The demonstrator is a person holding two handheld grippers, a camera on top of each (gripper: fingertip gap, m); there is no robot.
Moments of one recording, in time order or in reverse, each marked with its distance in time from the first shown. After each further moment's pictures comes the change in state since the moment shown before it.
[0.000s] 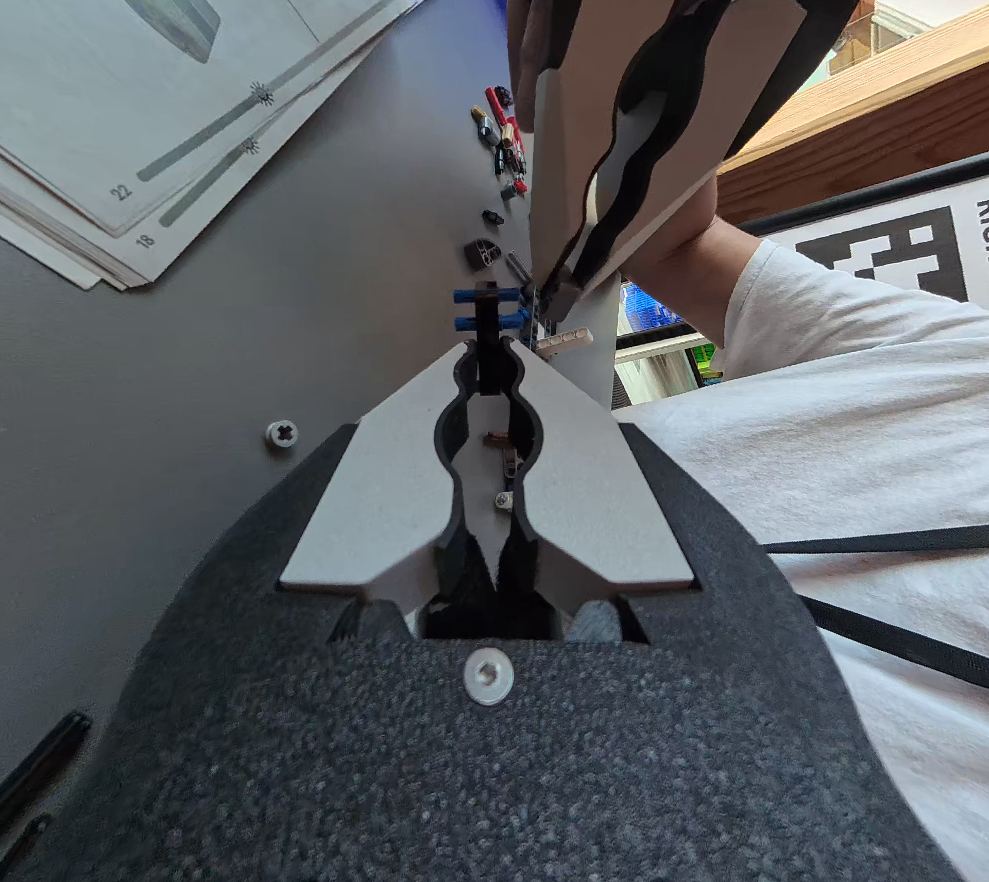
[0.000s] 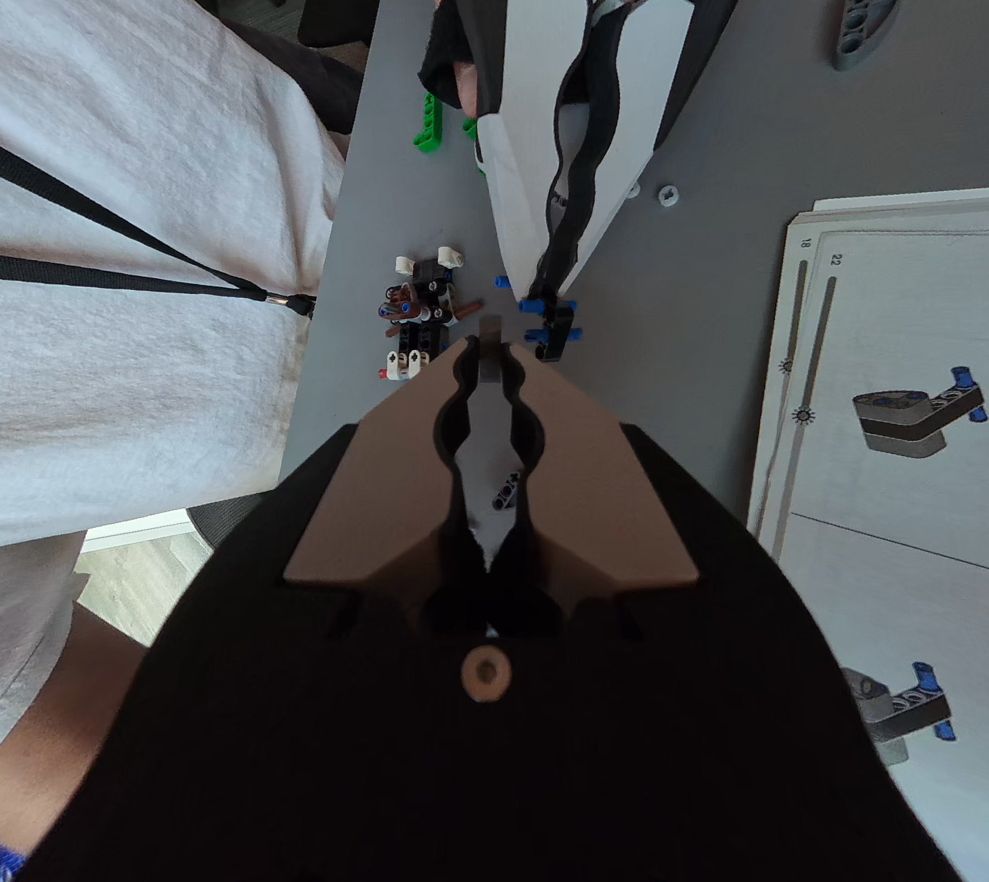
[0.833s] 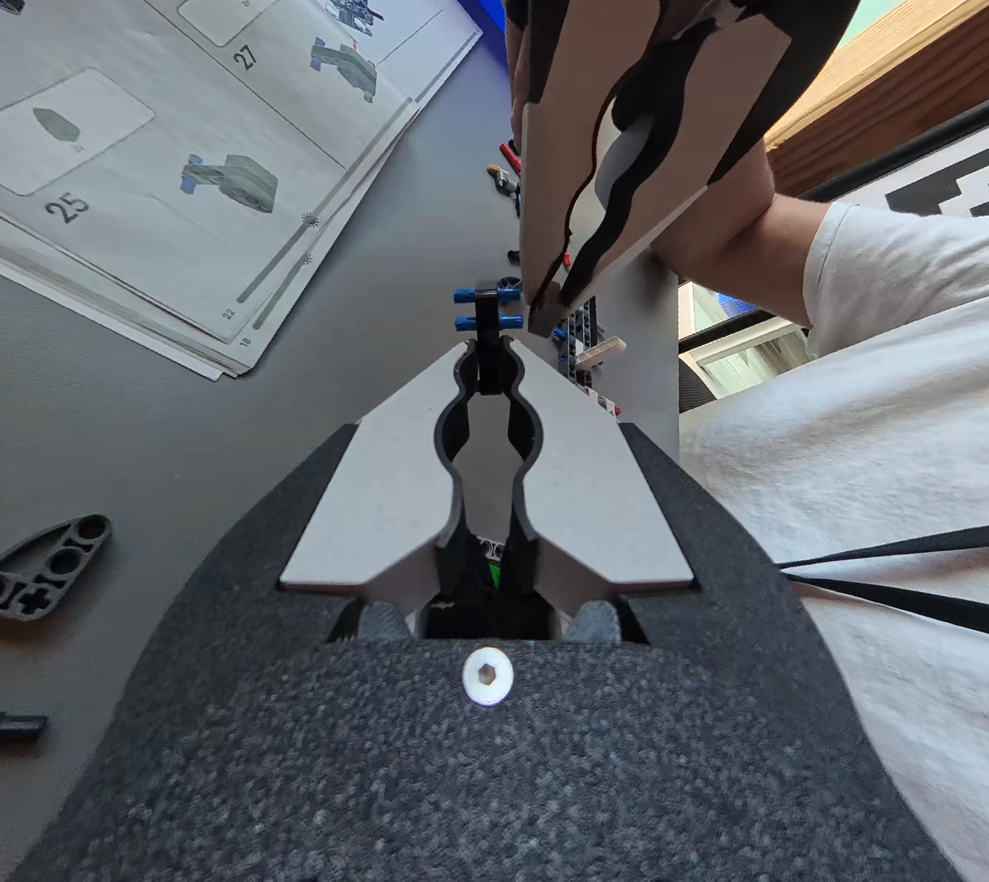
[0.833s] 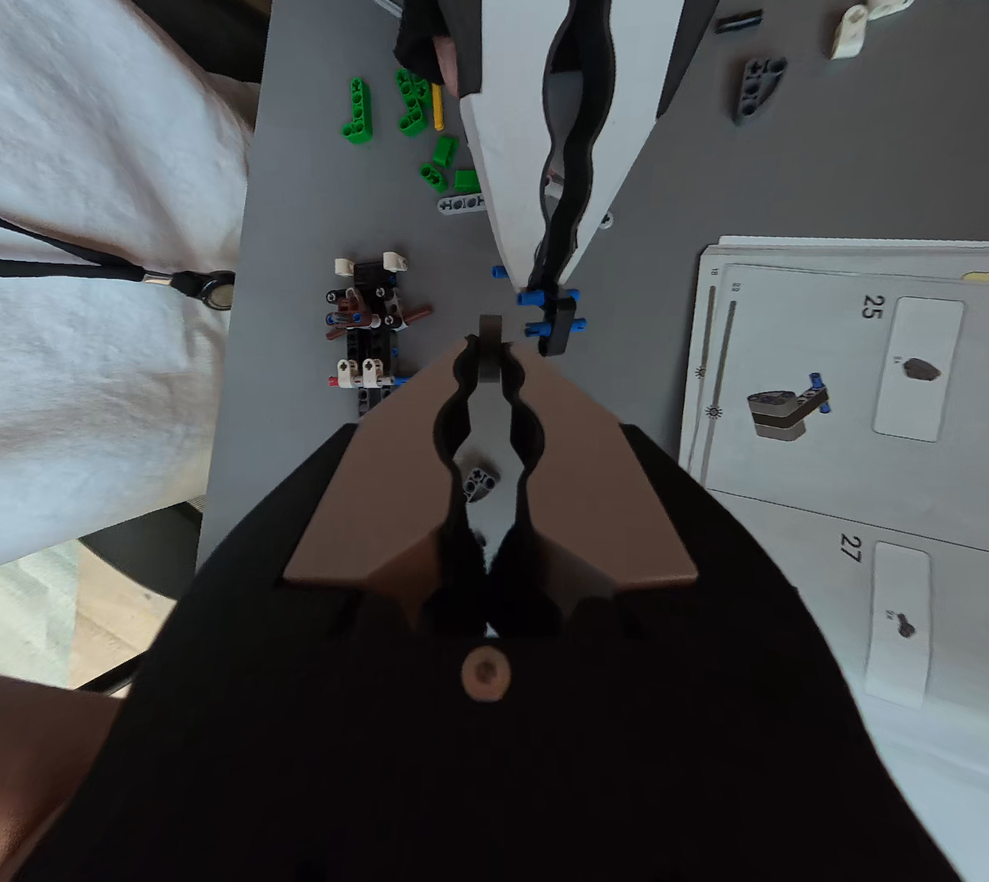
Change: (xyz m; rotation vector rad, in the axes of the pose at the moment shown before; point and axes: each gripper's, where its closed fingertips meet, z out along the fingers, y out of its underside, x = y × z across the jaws) left arm 0.000 -0.021 -0.019 0.055 -0.105 0.256; right arm 0.011 -0.014 -0.008 -0.094 0.226 -0.080
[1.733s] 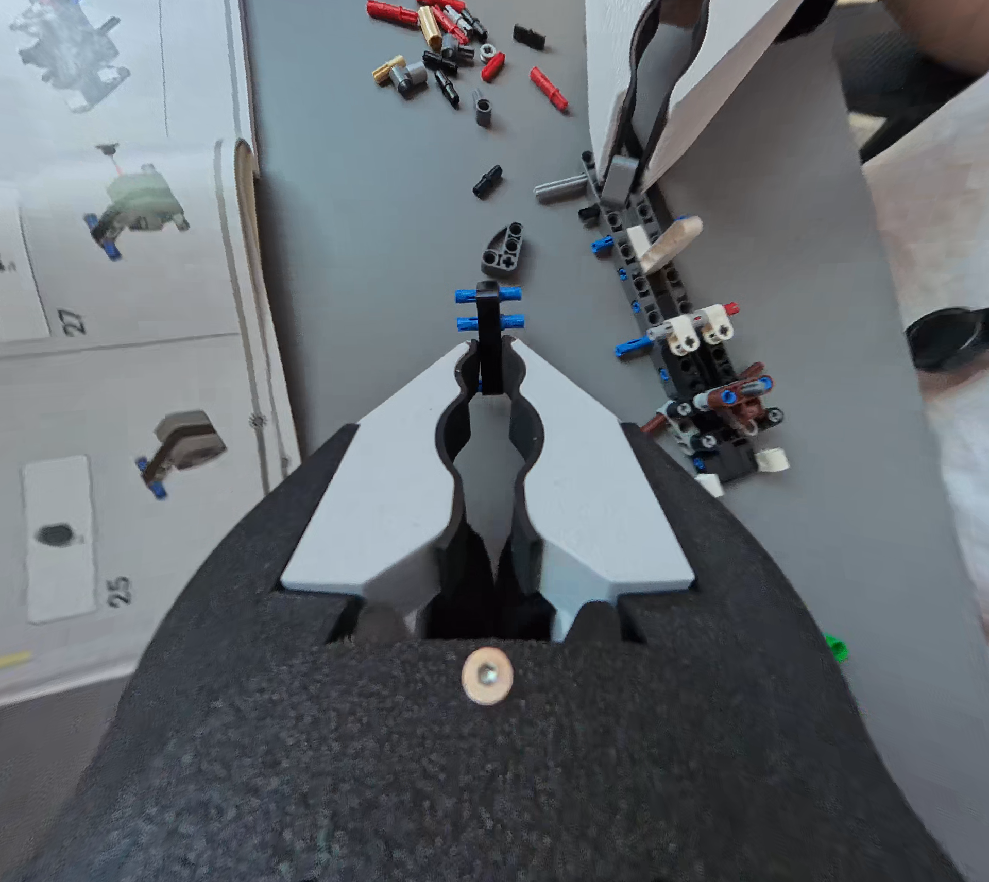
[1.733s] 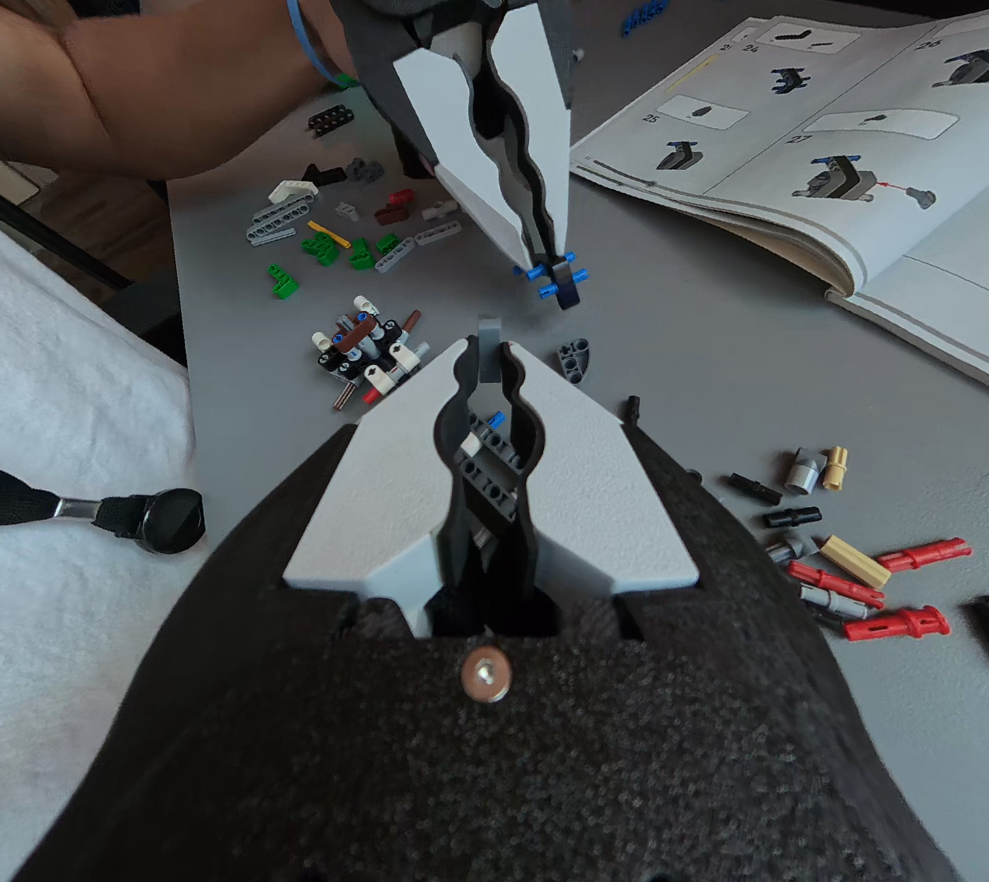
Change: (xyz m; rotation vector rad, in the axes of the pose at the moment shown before) left arm -0.001 0.013 0.059 -0.473 -0.021 0.733; right arm -0.048 0.068 -0.007 0.762 0.568 0.451
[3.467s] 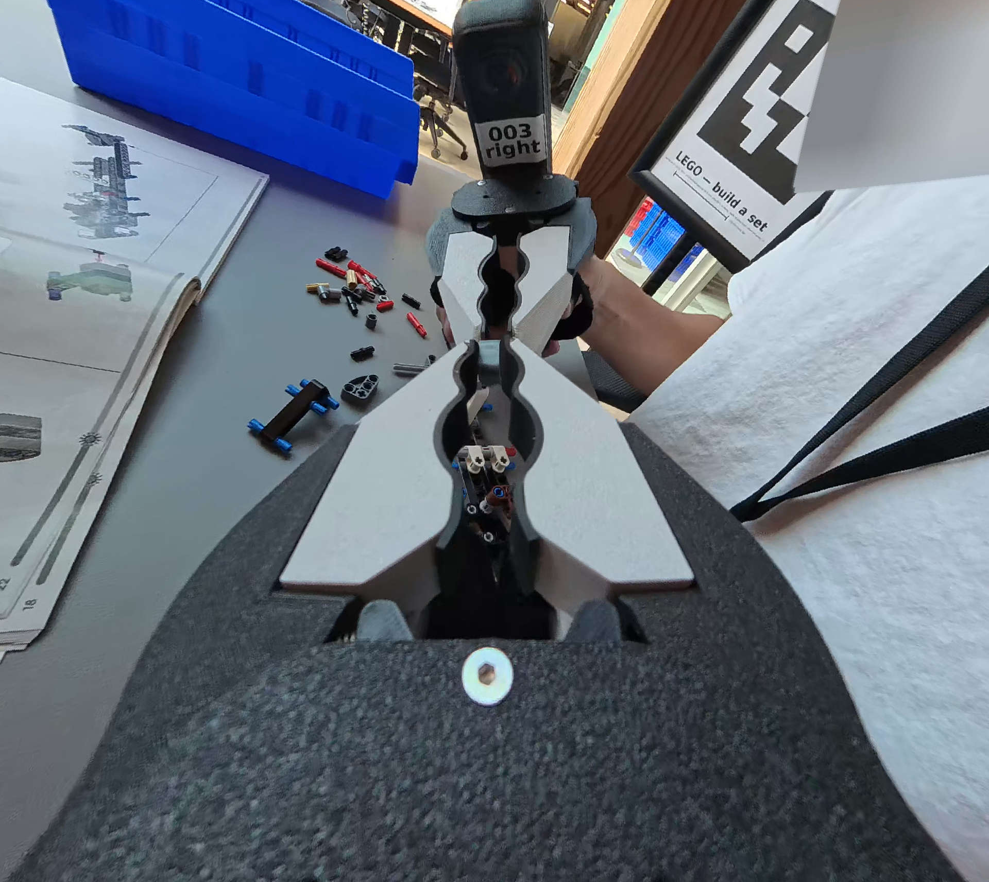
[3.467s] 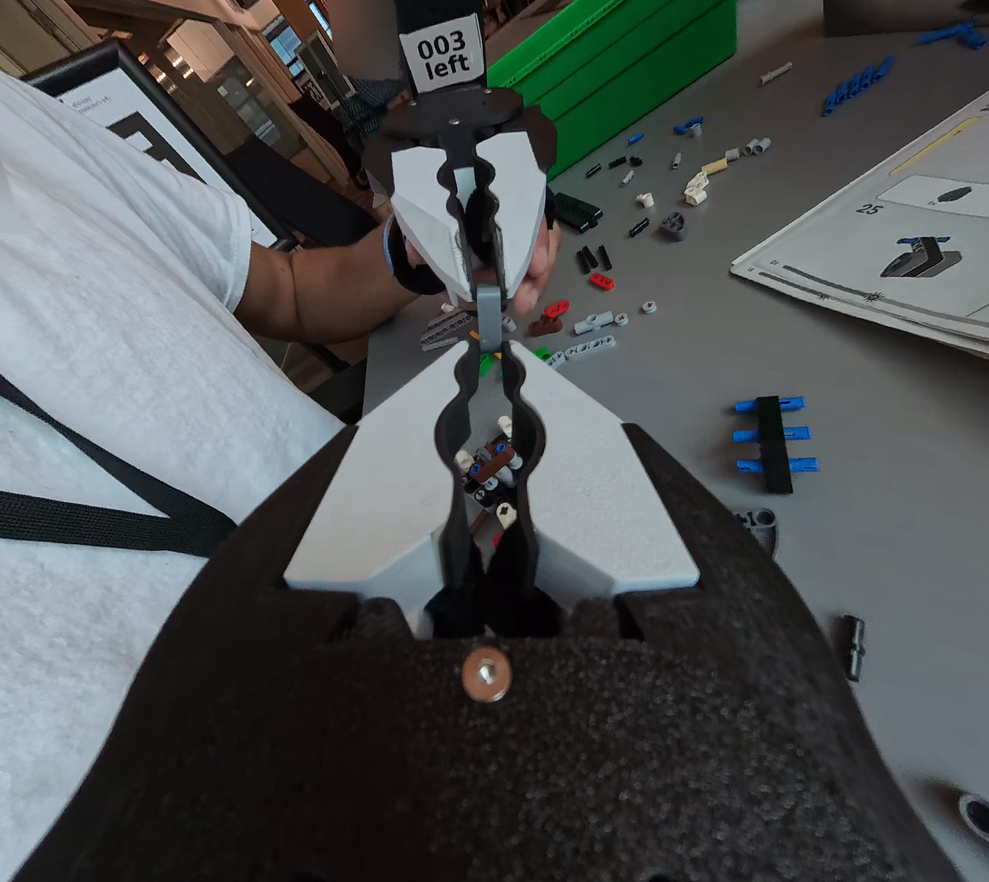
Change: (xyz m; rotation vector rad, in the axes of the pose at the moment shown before) left arm 0.059 -0.048 -0.071 0.664 0.130 -0.298; right arm -0.054 -0.047 0.032 0.149 -0.345 0.151
